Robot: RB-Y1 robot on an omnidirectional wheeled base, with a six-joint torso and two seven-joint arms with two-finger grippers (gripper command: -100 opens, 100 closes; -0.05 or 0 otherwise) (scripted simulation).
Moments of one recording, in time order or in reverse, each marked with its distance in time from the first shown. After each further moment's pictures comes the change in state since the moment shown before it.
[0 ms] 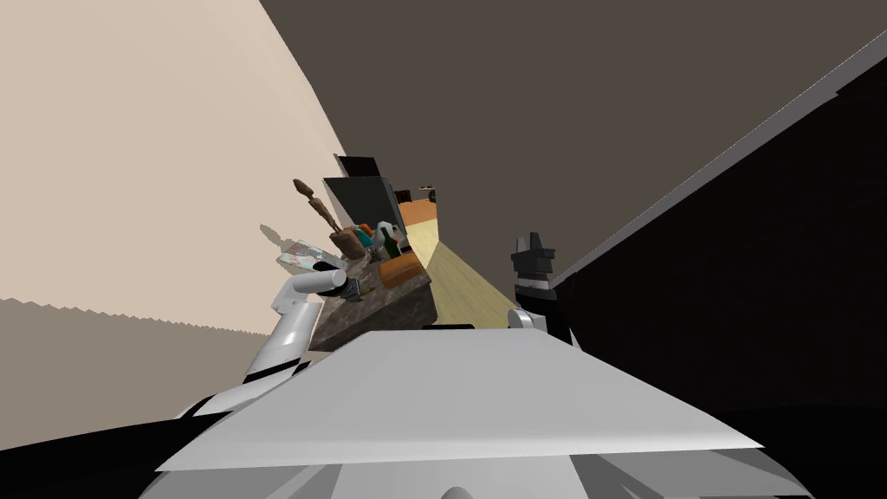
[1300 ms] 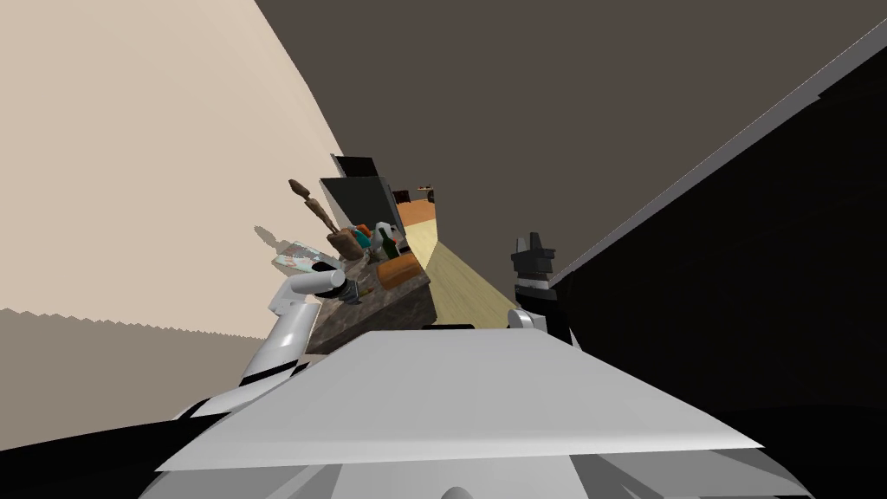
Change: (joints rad) left arm 0.010 0.005 0.005 -0.011 0.005 0.048 0.019; right arm 0.000 0.000 0.000 0.000 0.000 0.000 0.000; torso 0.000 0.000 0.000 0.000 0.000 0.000
